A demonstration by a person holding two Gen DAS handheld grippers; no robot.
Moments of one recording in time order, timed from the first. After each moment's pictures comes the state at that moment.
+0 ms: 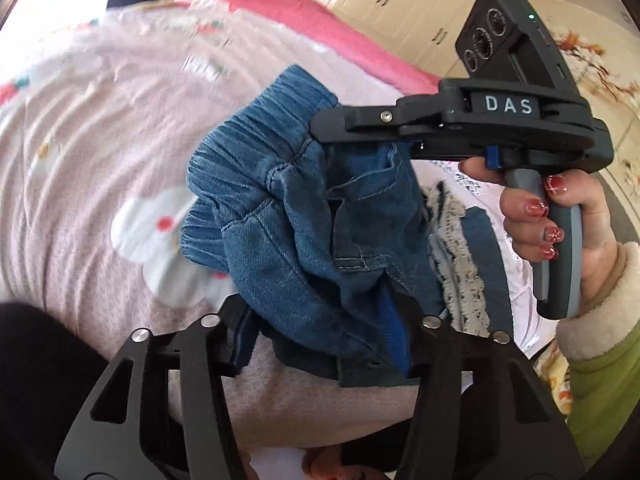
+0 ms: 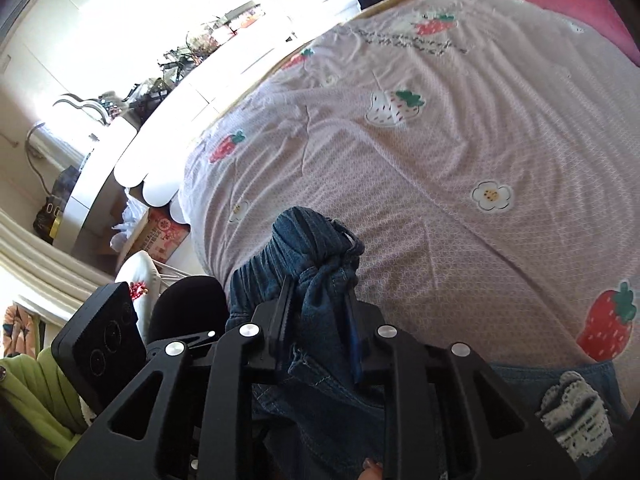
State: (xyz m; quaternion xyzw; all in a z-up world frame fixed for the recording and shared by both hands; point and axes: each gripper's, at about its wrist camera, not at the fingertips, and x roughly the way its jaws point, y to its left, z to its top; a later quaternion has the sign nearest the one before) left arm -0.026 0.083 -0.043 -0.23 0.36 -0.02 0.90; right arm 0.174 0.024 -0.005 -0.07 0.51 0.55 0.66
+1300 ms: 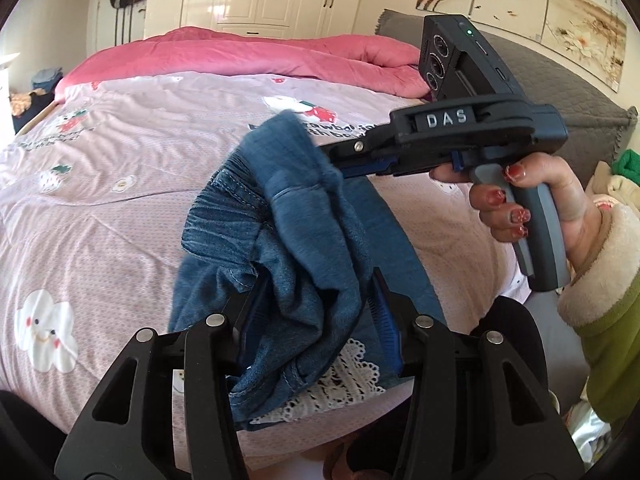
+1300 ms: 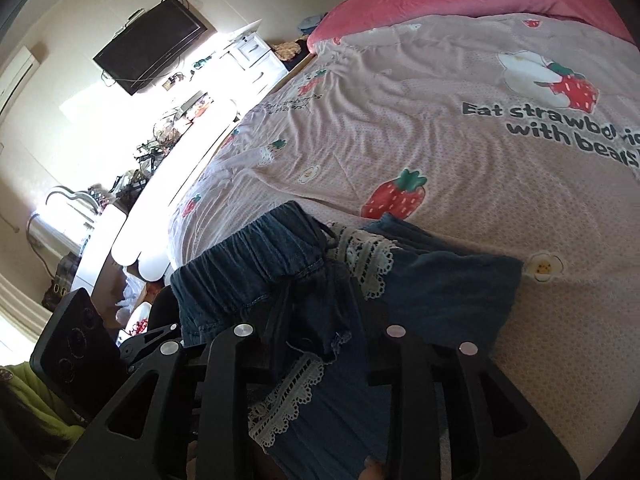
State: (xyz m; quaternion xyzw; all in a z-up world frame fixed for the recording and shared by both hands) left arm 0.035 -0.074 -0.010 -0.04 0.36 -0.13 0.92; right arm 0.204 -0.213 -0.012 0.07 0.48 0.46 0.74
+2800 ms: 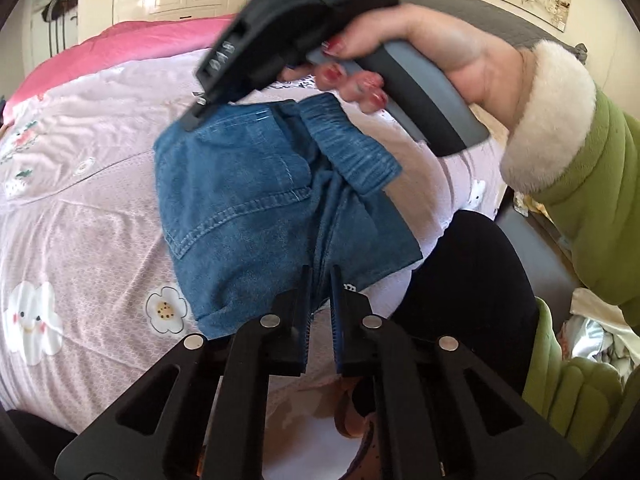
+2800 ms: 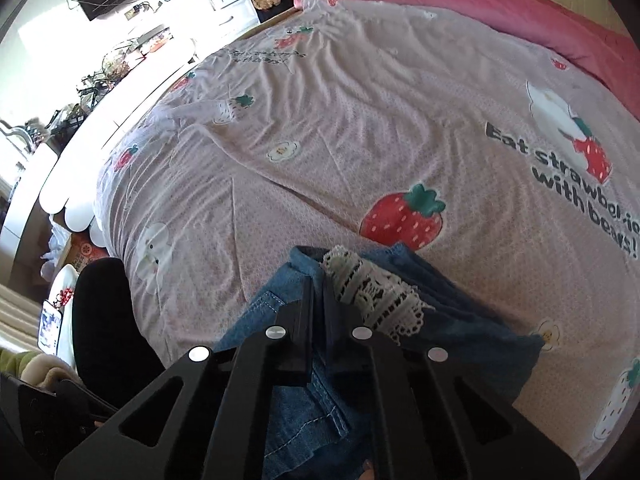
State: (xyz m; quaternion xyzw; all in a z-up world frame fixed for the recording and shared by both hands) left arm -0.014 -0.075 -0.040 0.02 0.40 -0.24 0.88; right arm 0.206 -0.105 -0.013 -0.11 0.50 0.41 0.76
